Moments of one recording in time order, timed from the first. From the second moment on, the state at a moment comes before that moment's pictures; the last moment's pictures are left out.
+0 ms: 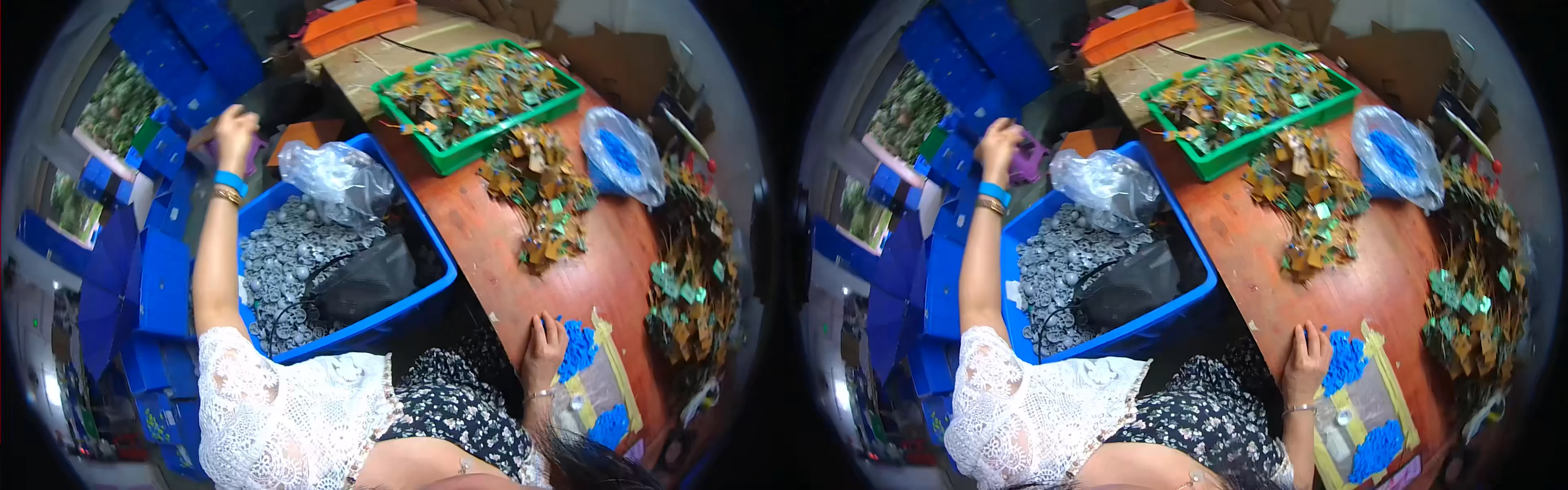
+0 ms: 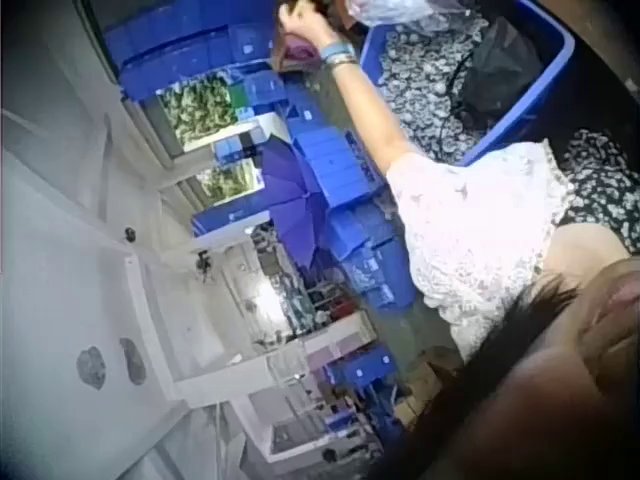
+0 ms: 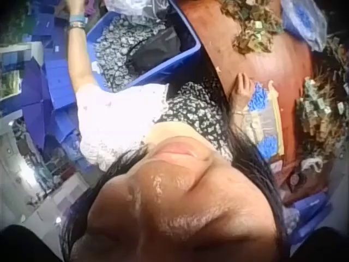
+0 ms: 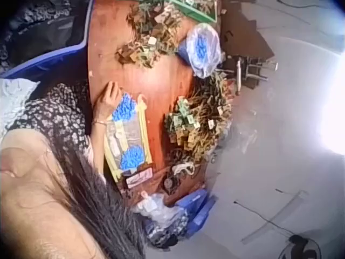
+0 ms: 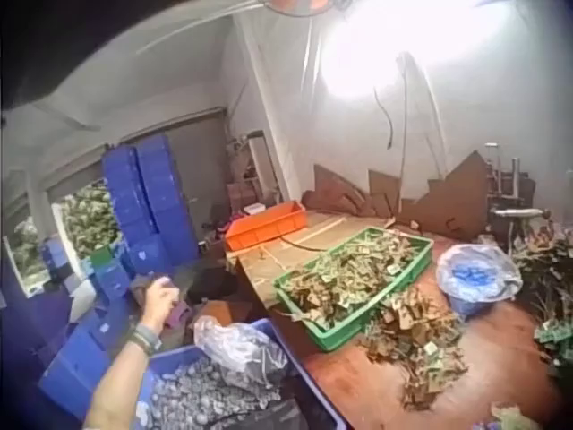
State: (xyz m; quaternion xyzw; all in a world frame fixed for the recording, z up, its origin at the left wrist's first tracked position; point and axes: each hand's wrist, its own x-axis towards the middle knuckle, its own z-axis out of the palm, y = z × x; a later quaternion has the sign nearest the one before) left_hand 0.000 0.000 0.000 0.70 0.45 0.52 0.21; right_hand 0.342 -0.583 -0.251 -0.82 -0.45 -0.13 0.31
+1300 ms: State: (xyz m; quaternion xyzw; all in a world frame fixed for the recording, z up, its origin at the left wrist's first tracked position) left_hand 0.373 -0.279 -0.088 0.88 -0.15 0.43 0.10; right_hand 0.326 -0.576 -0.215 -0.81 -0.47 -0.13 0.32
